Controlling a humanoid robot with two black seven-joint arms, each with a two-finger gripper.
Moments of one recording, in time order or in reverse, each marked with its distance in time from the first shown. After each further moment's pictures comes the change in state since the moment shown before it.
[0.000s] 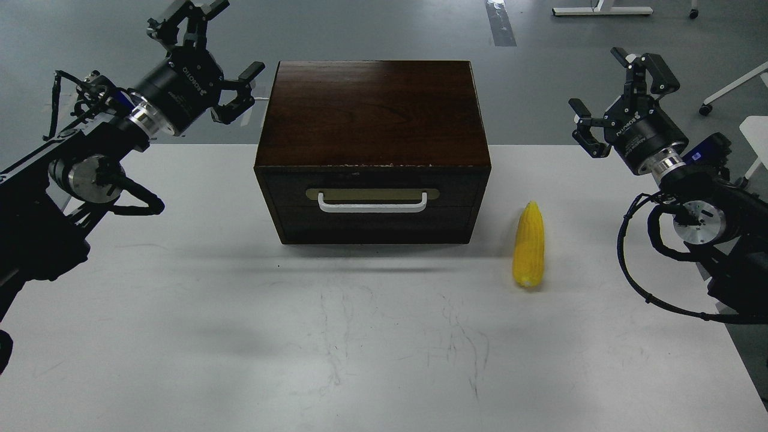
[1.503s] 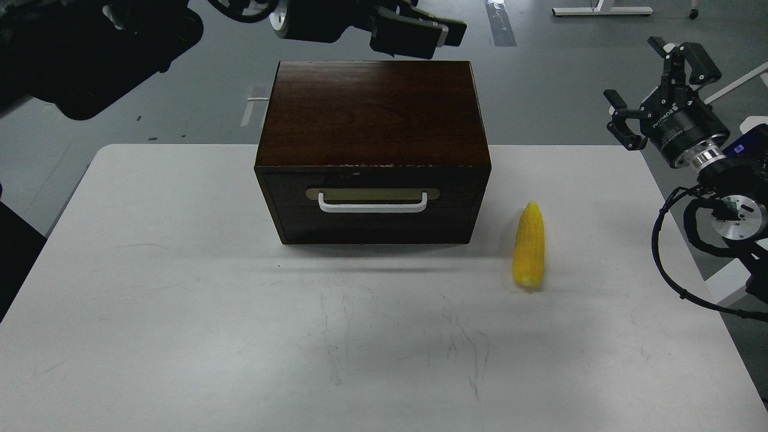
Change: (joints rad) left arm -0.742 -0.090 0.445 -0.347 1.611 0.000 -0.187; right arm 0.003 -0.110 -0.006 0.011 -0.001 0.000 0.000
